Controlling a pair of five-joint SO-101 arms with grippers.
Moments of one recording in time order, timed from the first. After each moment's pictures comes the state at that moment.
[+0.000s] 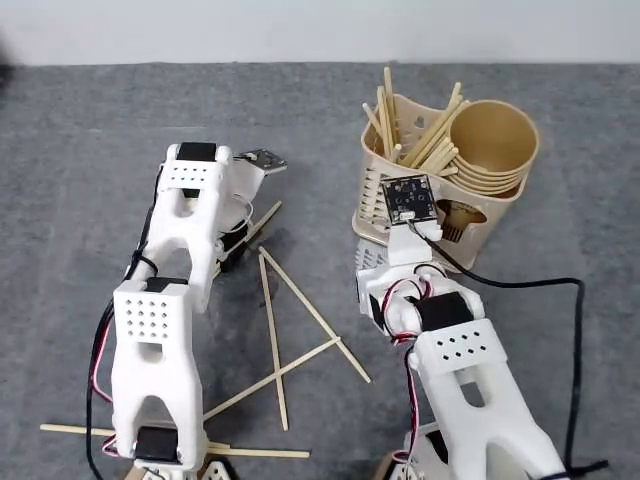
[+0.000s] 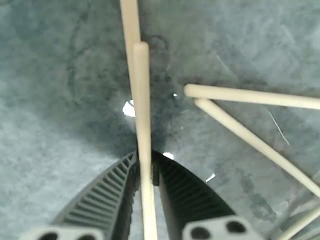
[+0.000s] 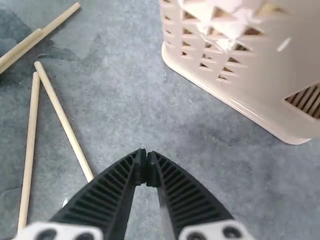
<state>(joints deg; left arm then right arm) 0.4 49.3 -31.4 99.8 -29.2 -17.7 -40.4 57.1 47.4 -6.9</state>
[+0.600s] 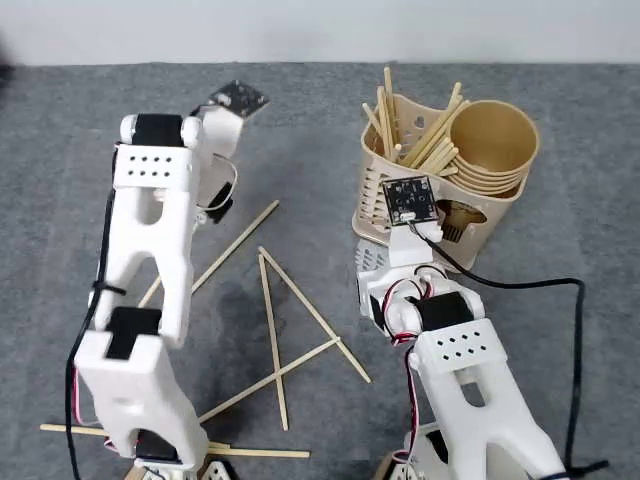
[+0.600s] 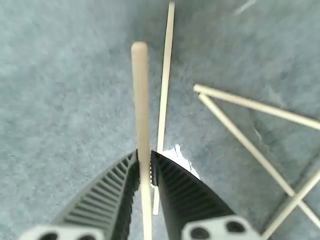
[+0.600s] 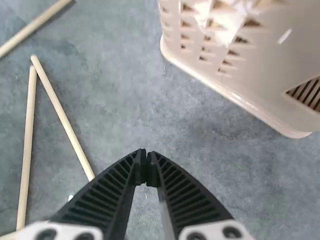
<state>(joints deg) 1.4 19.2 -24.0 99.4 -23.1 -17.7 -40.4 57.1 49.0 -6.9</state>
